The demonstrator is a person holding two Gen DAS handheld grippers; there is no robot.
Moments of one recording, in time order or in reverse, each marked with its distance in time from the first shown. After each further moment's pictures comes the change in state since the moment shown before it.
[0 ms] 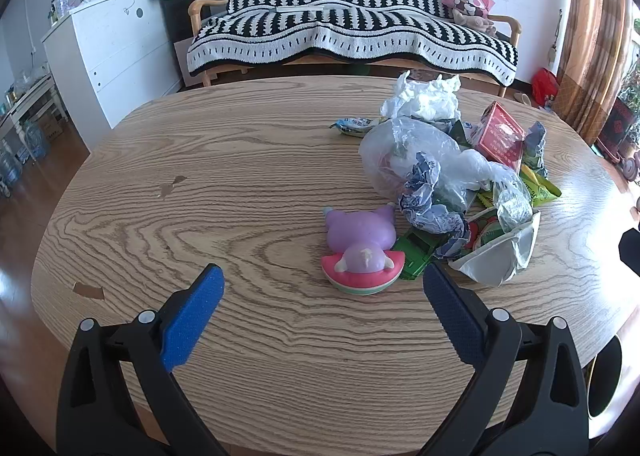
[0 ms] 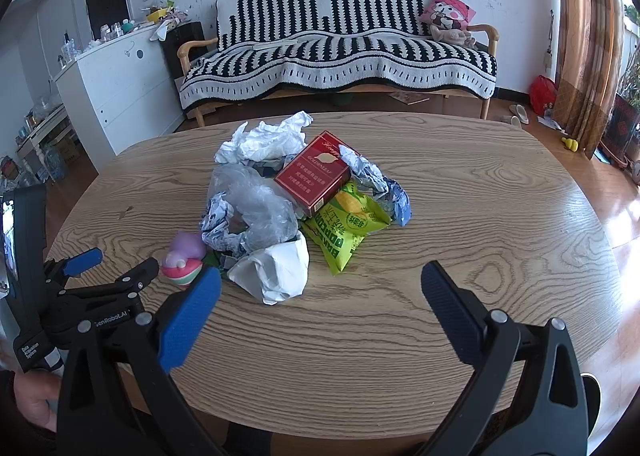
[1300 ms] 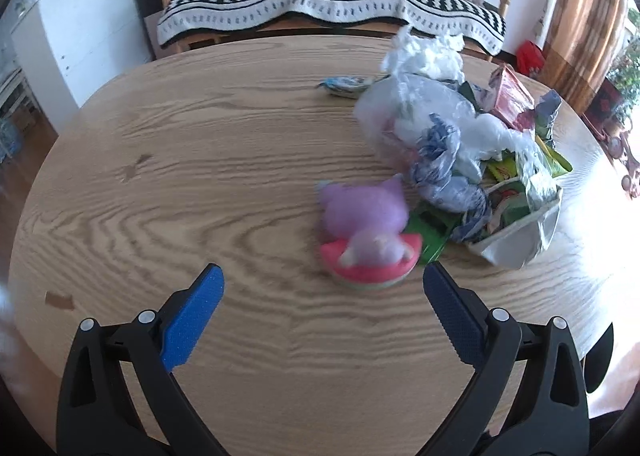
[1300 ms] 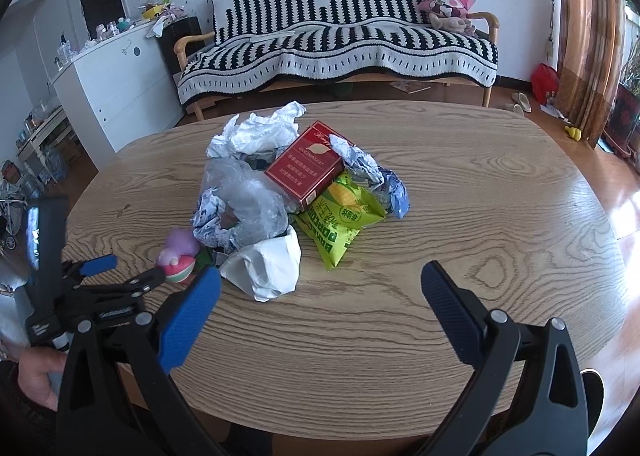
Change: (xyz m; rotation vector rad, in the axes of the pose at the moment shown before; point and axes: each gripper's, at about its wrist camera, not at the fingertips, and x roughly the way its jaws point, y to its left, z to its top) left arm 0.049 0.006 0.010 0.047 0.135 -0.089; right arm 0.011 -0.008 0.004 0.019 0.047 0.020
